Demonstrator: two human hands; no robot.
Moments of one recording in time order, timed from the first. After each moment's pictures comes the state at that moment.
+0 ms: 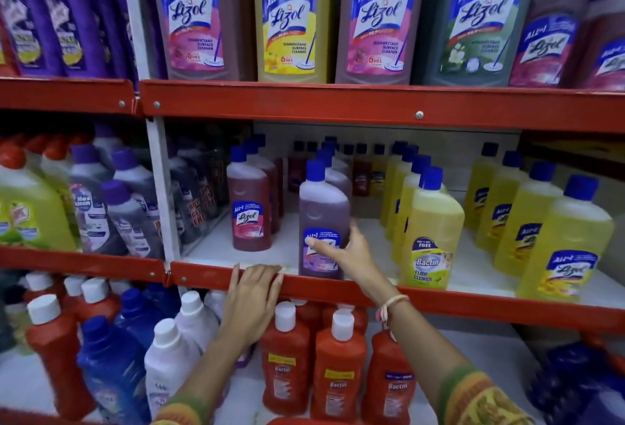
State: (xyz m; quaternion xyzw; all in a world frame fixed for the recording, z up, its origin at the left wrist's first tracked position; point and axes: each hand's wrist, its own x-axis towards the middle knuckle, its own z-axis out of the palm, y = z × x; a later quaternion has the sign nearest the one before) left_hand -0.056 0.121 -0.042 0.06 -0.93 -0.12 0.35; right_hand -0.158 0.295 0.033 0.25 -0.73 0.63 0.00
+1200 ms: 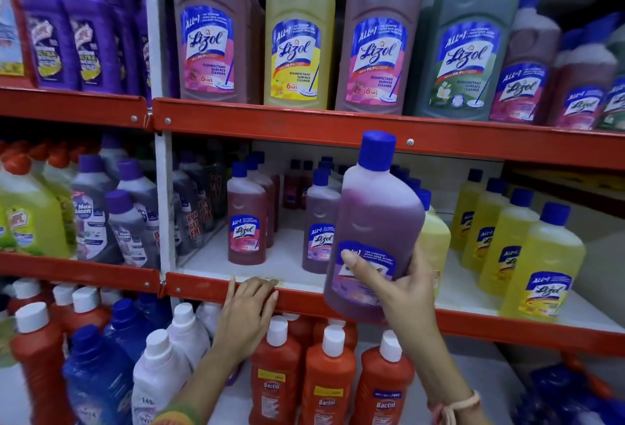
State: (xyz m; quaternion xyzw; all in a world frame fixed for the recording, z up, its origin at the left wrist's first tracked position) left_hand -0.057 0.119 -0.050 0.03 -0.92 -0.13 0.37; right_hand -0.029 0.370 0.095 0.35 -0.55 0.75 0.11
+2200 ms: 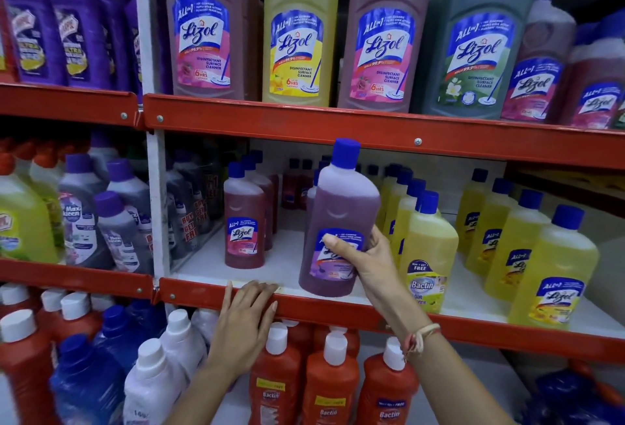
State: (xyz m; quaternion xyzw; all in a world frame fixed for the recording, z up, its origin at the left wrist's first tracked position) left_hand -0.056 0.117 -0.054 0.02 -0.92 -0.12 0.38; right_hand -0.117 0.325 0.085 0.32 -0.55 0.77 -0.04
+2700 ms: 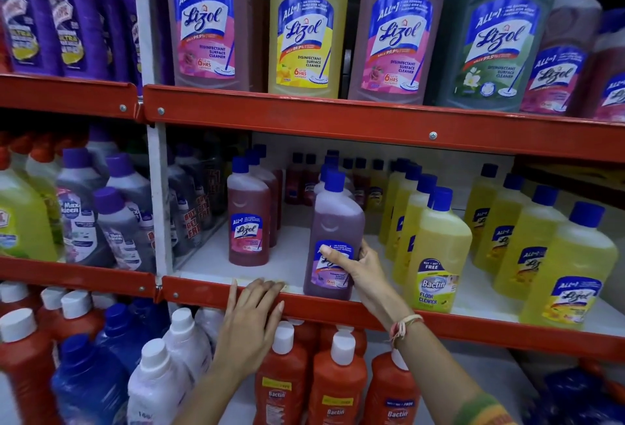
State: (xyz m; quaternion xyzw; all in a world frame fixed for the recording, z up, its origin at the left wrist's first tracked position) left_hand -0.056 0.117 -0.055 0.02 -0.91 -0.12 0.39; right_hand -0.163 0.296 0.040 0.21 -0.63 0.74 -0.08
